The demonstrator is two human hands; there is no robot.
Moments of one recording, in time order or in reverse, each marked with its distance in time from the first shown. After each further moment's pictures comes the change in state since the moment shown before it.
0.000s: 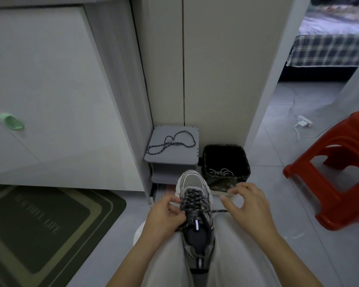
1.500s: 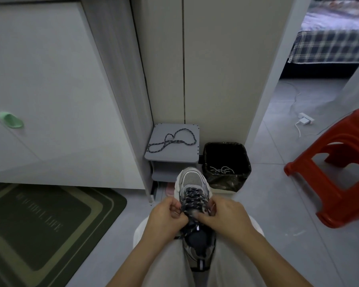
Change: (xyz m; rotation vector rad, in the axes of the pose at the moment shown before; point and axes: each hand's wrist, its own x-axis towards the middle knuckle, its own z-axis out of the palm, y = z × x) left_hand -0.007 -0.002 0.005 0.100 0.051 0.081; right_hand -0.005 -0.029 0.029 -0.248 -0.379 -0.069
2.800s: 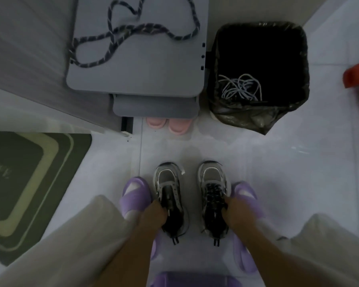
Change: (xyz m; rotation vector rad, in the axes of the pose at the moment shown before) left_hand 0.118 -0.254 0.173 0.517 -0.608 -0.816; right_hand 0.079 0.182 0.261 0.046 -0.701 0.587
